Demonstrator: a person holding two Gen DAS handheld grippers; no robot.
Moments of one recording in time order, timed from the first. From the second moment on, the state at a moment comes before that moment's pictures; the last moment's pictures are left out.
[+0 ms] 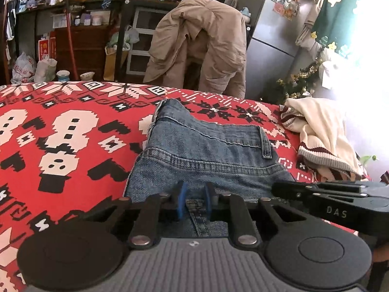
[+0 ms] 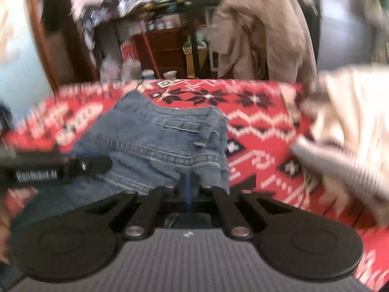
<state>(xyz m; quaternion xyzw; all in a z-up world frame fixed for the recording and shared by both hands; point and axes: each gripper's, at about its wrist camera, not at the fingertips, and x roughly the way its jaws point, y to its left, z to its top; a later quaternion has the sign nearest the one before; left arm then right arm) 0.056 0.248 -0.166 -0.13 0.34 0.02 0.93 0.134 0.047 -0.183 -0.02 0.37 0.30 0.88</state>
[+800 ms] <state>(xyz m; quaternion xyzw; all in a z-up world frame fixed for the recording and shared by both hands) -0.062 0.208 -0.158 -0.13 0.40 0.00 0.91 0.039 -0.004 -0.164 -0.10 0.37 0.29 0.88</state>
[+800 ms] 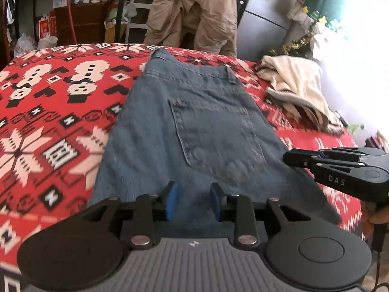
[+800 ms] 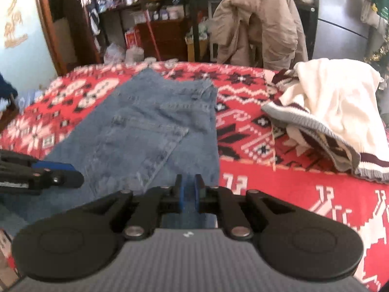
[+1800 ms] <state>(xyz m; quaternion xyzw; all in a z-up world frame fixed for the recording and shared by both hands) -0.116 0.176 -0.148 -0.14 0.40 -0.03 0.91 -0.037 -0.066 -0.160 -0.08 0.36 0.27 0.89</state>
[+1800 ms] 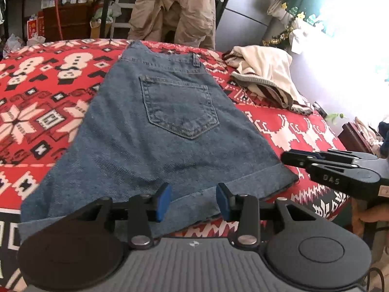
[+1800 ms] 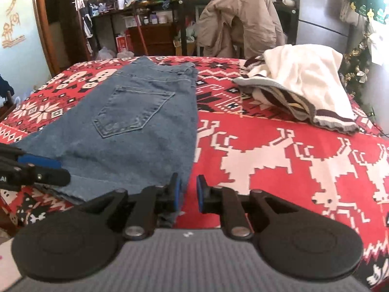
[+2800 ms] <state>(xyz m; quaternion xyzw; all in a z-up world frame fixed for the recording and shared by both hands) -0.146 0.219 -0.159 -0.10 0.37 0.08 0.92 -0.047 -0.034 -0.166 -0.13 0.35 0.32 0.87</state>
